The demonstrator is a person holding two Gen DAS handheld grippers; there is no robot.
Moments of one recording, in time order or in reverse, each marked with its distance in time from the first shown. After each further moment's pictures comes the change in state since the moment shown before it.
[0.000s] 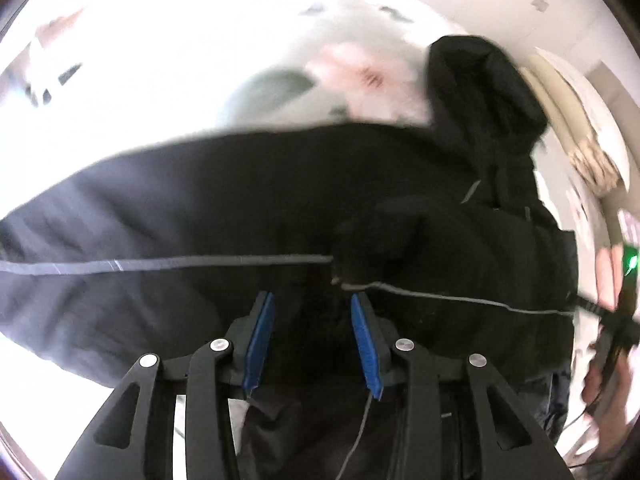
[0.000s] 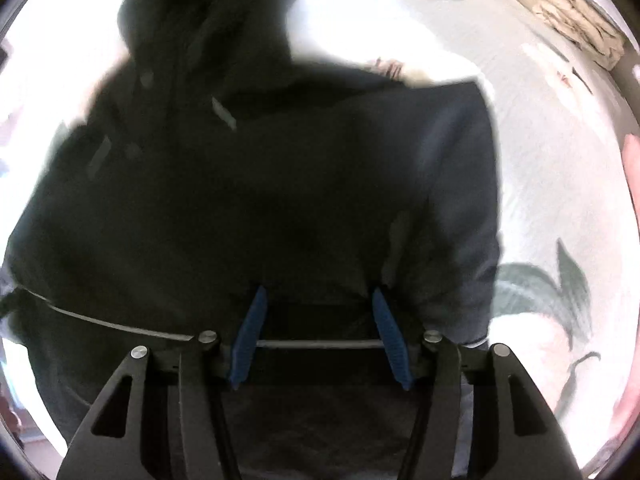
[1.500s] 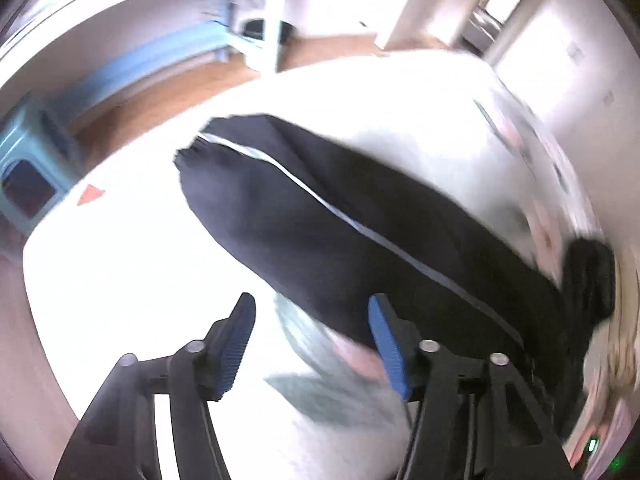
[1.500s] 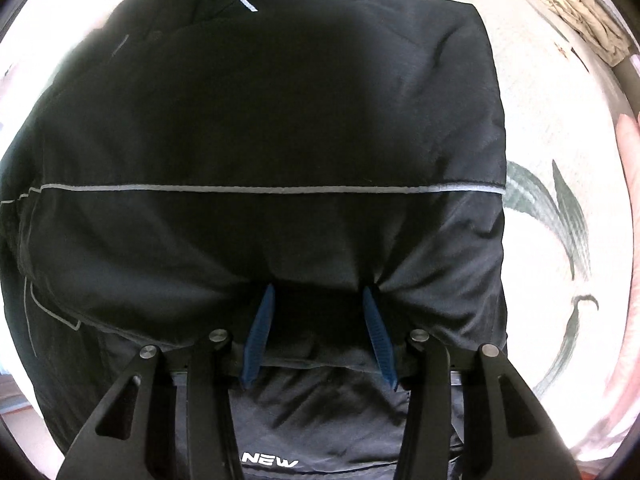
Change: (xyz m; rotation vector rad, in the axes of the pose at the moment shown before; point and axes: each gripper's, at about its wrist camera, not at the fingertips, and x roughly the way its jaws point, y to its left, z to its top) left arm -0.112 0.264 -0.112 -0.662 -0.188 0.222; right arm 0.015 0.023 -0.048 -0.069 0.155 -0.062
